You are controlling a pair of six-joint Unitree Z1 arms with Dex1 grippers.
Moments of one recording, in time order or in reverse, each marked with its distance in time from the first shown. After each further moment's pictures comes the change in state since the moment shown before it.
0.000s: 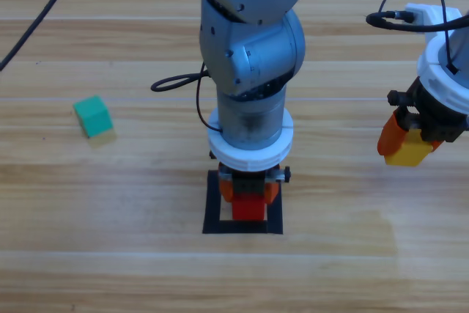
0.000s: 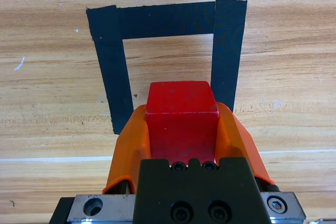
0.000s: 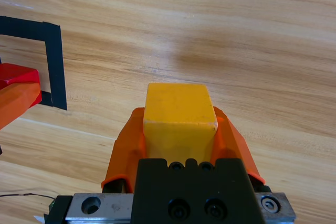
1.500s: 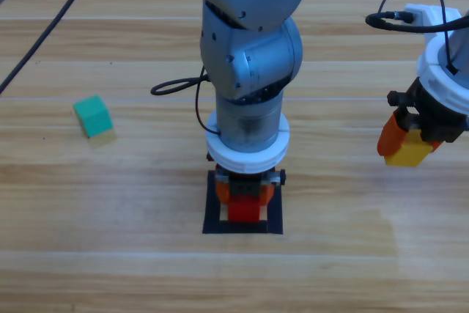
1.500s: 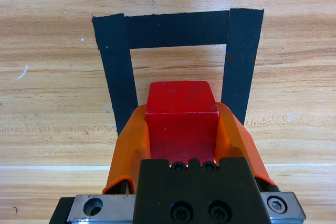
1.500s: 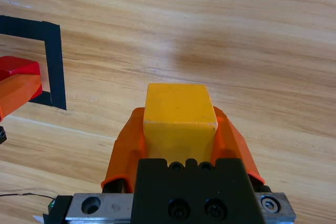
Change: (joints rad) arm 0 0.013 0.023 0.000 -0.001 0.002 0.010; arm 1 0.000 0.001 0.000 0.000 0.000 -0.003
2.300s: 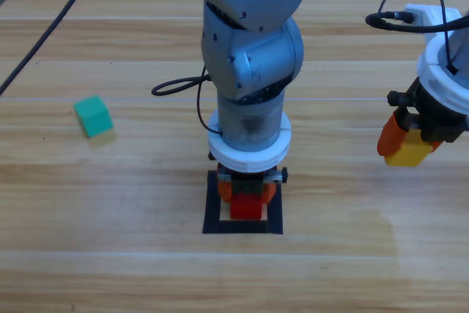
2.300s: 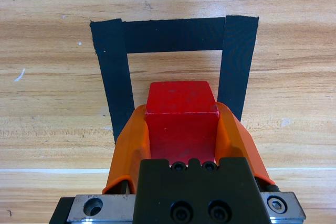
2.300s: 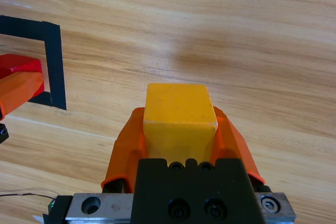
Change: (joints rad) arm 0 0.000 0.002 -0.001 -0.013 0.004 -0.013; arm 1 0.000 0.000 0.000 0.000 0.000 0.000
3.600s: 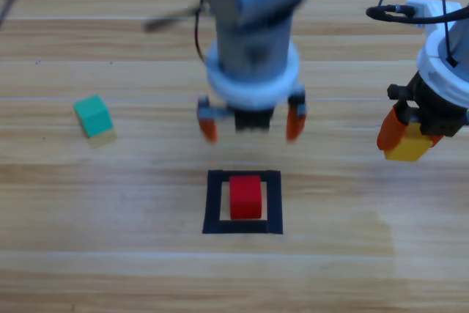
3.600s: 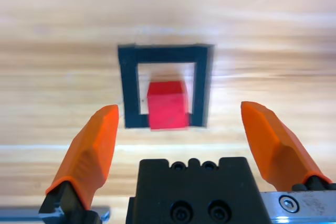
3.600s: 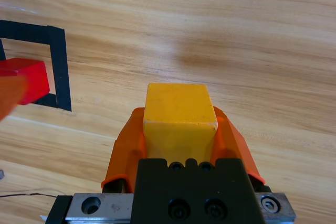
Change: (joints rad) arm 0 -0.001 -0.028 -0.257 0.221 0.073 -0.039; arm 1 0.000 0.000 -0.029 0.028 -0.002 0.023
